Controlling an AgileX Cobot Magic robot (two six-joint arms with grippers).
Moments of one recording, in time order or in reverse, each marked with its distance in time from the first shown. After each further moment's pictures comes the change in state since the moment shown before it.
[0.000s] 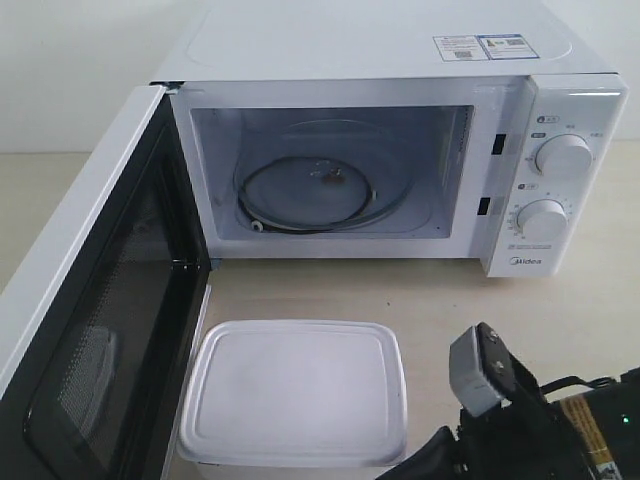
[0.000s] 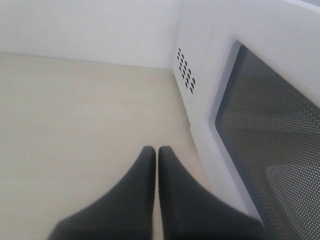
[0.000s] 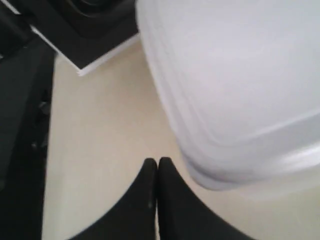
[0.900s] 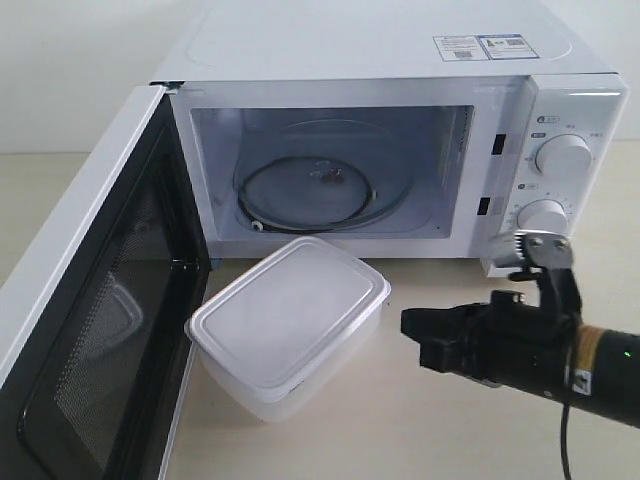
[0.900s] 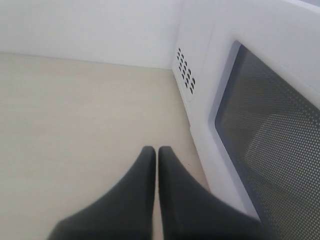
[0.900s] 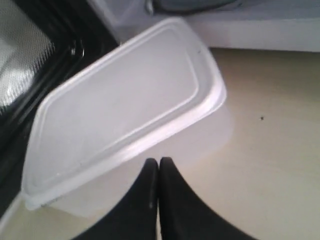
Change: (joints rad) left arm 0.000 0.000 0.000 0.000 0.000 0.000; right arm 0.019 -0.081 0.019 0.767 0.022 -0.018
